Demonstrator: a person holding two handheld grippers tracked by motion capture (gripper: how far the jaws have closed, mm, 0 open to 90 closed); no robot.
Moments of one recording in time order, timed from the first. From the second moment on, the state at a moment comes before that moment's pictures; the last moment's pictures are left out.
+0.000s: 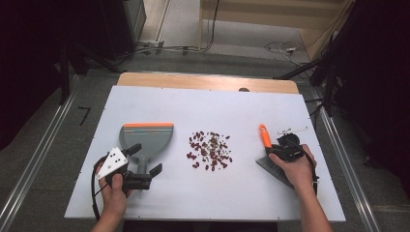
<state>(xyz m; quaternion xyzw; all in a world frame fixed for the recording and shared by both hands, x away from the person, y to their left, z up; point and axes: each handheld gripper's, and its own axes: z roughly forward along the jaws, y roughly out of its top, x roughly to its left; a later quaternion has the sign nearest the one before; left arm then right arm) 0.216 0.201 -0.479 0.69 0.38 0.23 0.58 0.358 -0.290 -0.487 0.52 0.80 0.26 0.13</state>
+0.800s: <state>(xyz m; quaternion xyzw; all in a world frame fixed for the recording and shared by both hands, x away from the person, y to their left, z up) 0.215 0.205 -0.478 0.68 0.38 0.24 0.57 0.330 -0.310 -0.465 0.51 0.73 0.41 0.20</state>
